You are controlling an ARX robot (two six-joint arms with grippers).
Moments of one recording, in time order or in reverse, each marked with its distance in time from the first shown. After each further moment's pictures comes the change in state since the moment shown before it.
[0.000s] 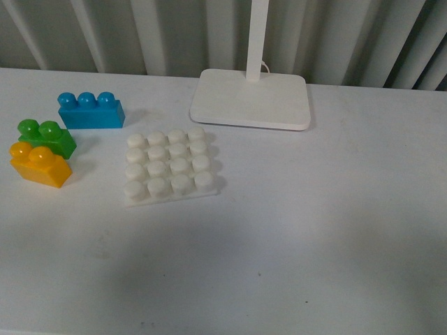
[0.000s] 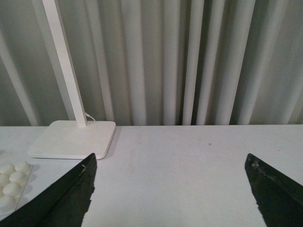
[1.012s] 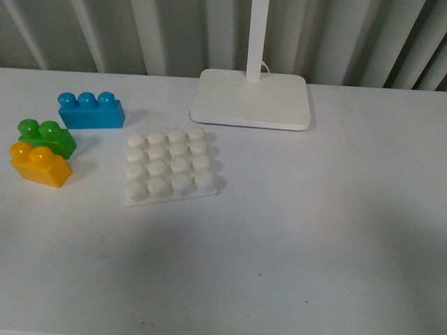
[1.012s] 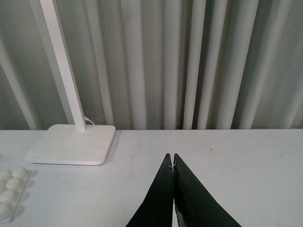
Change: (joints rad) left arm 0.079 -0.442 -0.101 0.058 -0.132 0.289; right arm 0.000 0.217 -0.001 0.223 0.000 0.002
